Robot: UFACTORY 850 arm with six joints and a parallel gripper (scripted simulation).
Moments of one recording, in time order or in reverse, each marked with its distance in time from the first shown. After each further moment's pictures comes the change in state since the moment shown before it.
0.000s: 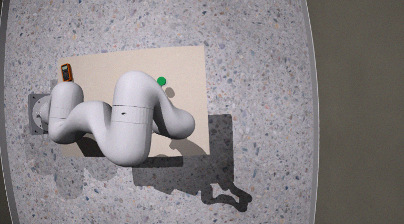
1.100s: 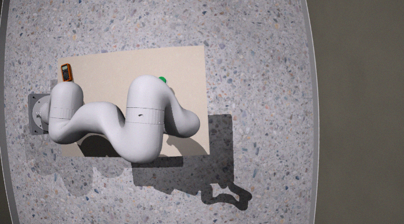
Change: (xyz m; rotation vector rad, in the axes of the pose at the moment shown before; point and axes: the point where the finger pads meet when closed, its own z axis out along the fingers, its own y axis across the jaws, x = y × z) arm 0.000 0.000 0.038 0.000 0.000 0.000
